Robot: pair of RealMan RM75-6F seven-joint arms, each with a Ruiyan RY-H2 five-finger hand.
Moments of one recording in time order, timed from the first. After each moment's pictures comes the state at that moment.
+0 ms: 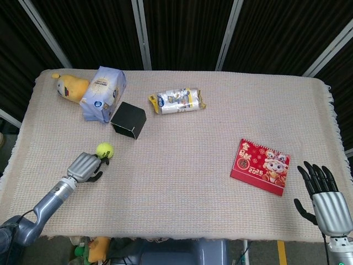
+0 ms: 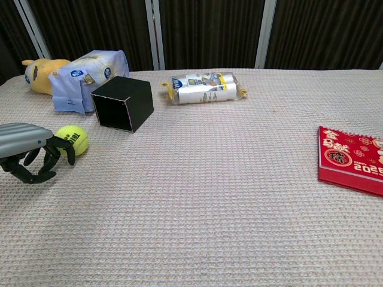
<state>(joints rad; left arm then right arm) -0.59 -1.47 -0.01 -1.18 1.53 0.89 -0.04 0.03 -1.08 0.00 -1.63 -1.69 1.59 -0.03</state>
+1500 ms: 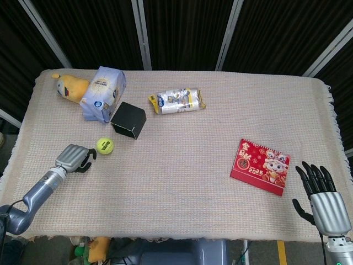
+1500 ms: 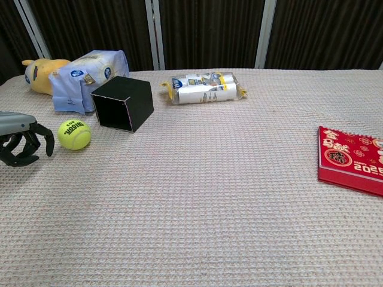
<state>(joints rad) -0.64 -1.41 0.01 -1.09 1.46 0.80 -0.21 0.03 -1.09 0.00 -1.63 -1.69 1.59 -0.06</state>
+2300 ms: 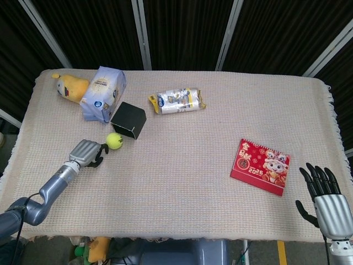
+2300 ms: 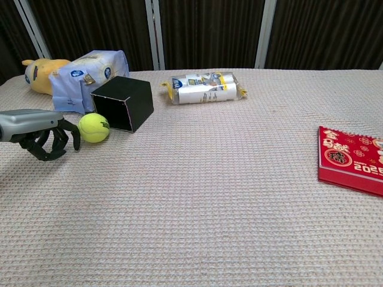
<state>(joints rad) -0.70 -1.51 -0.03 -1.03 1.44 0.77 -0.19 0.02 -1.09 0.00 -1.62 -1.71 1.62 -0.05</state>
